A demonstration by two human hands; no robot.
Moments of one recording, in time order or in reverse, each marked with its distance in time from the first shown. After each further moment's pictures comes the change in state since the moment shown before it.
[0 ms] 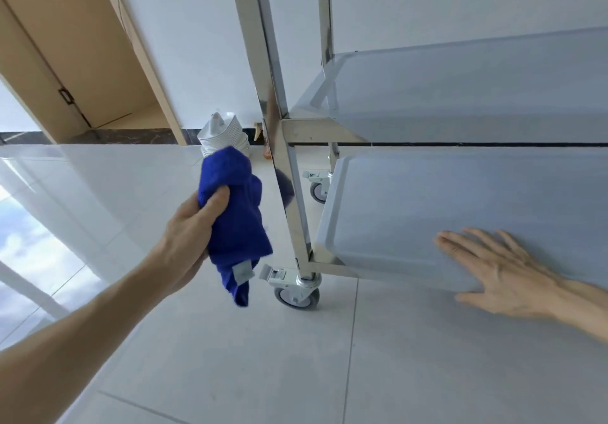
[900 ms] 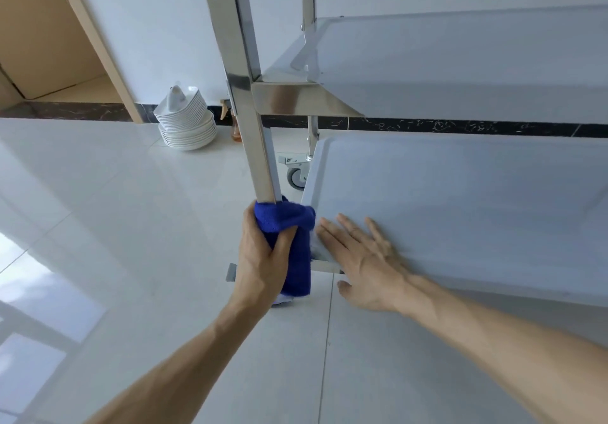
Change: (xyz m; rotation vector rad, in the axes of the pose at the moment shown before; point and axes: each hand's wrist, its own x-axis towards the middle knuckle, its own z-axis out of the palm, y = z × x) left_hand 0.033 -0.125 0.102 0.146 0.070 0.339; right_hand 0.072 -0.131 -0.023 0.148 0.211 -0.180
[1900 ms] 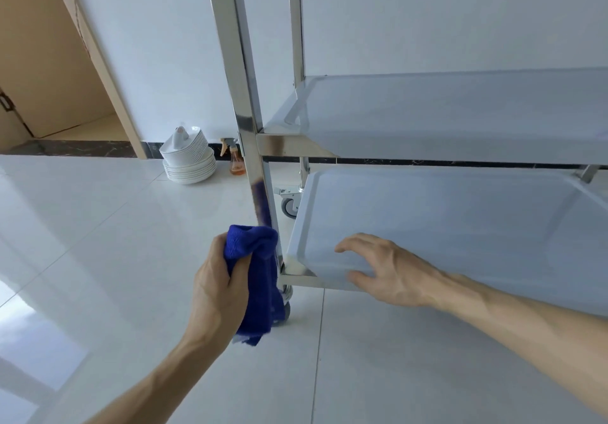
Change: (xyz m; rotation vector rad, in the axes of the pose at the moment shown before) left_hand -0.039 0.063 -0.052 0.267 0.036 0.034; right_hand -0.056 0.033 -0.057 0.458 0.142 -0.009
